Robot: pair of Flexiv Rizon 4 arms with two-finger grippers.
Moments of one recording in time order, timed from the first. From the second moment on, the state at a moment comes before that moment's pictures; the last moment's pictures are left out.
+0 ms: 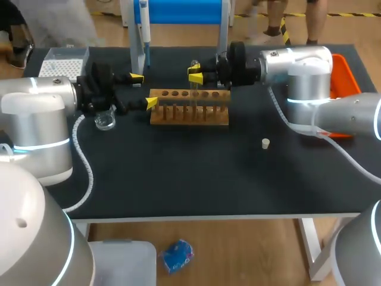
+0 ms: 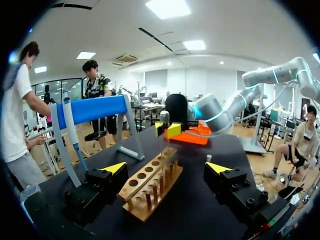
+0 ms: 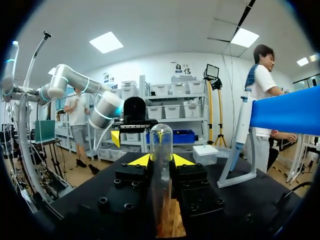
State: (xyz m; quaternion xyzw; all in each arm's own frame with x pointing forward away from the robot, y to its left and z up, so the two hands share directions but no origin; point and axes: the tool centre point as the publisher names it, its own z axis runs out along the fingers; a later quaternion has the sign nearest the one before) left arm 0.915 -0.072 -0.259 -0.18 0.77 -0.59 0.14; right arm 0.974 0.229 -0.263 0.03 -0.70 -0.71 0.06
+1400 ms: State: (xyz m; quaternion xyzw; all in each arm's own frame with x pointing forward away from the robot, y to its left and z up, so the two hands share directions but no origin) left arm 0.915 -0.072 -0.259 -0.18 0.78 -0.59 0.13; right arm 0.968 0.221 -0.213 0.05 -0.69 -0.72 0.04
